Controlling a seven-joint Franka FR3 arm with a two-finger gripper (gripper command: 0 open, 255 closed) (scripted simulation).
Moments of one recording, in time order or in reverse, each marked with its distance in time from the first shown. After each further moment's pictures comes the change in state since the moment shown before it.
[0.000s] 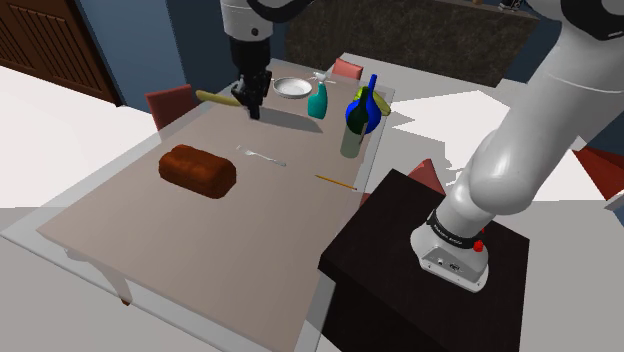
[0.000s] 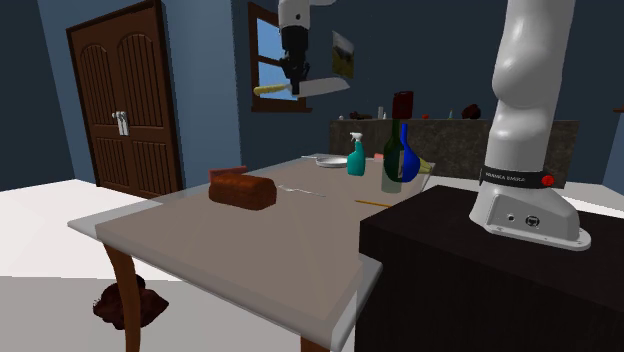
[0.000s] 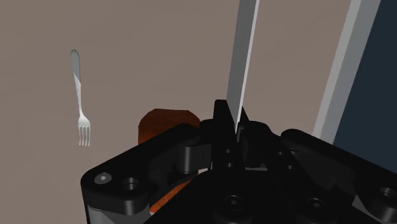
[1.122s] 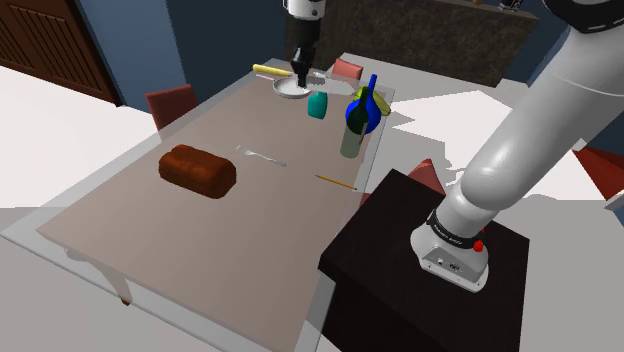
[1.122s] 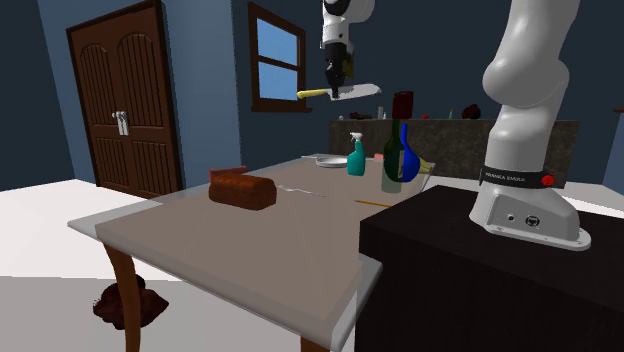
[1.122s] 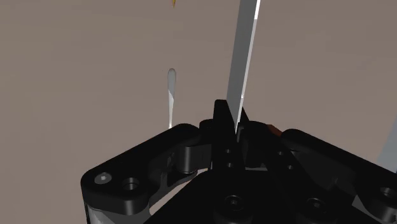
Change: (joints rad) arm -0.197 -0.045 -0.206 -0.048 0.003 0.006 -0.405
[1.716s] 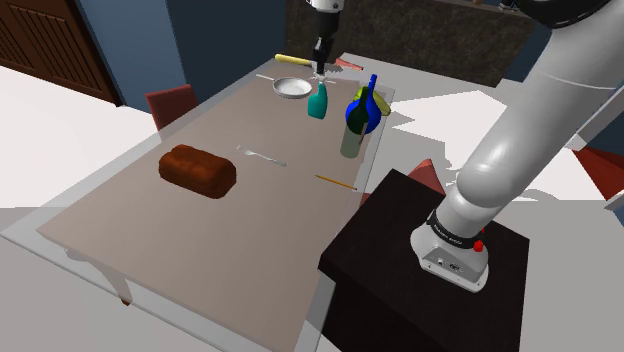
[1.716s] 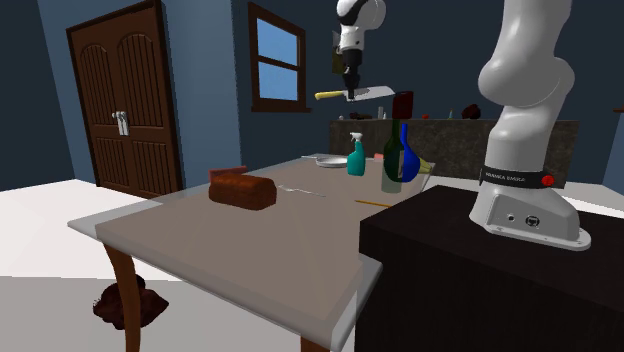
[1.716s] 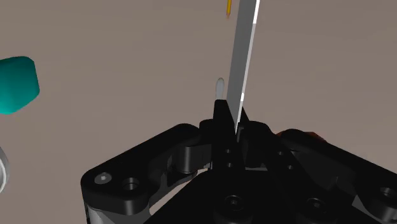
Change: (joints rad) arm -0.101 0.086 -0.100 0.108 -0.013 -0.021 -0.197
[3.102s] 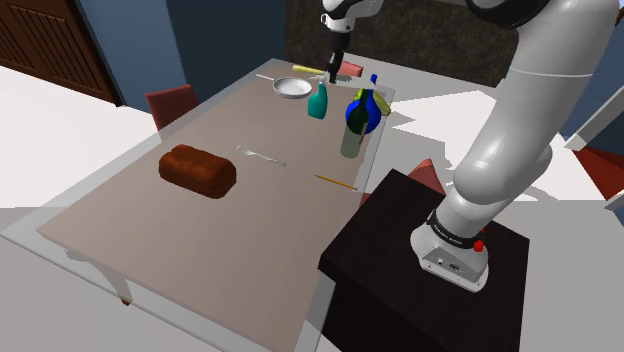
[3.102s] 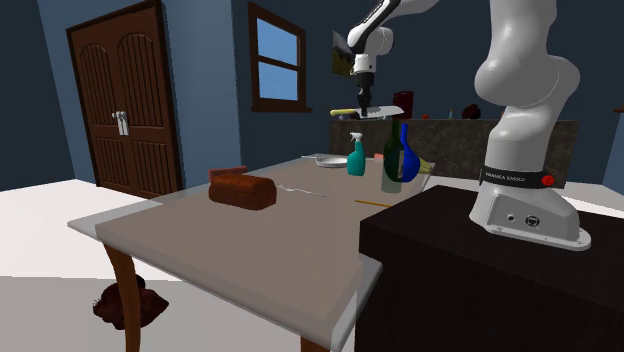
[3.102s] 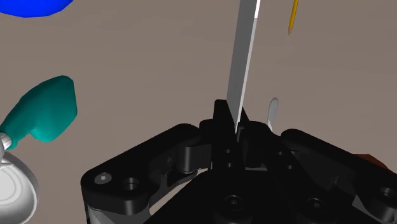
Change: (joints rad) arm -0.101 0.177 -0.079 0.058 0.002 0.121 -0.179
